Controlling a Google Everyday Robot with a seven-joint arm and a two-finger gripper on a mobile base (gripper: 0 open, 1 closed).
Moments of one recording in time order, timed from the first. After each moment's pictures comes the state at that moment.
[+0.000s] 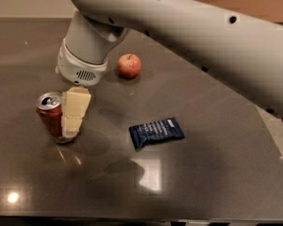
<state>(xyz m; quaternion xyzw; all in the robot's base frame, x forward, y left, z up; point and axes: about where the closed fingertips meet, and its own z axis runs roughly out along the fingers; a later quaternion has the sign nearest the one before) 0.466 0.172 0.902 -0.79 0.55 0.16 0.22</state>
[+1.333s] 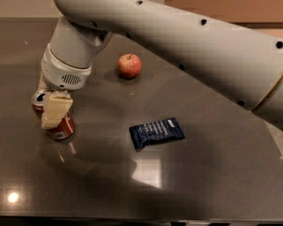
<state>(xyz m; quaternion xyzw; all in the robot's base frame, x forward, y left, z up) 0.455 0.209 0.894 -0.81 0.50 0.21 0.21</state>
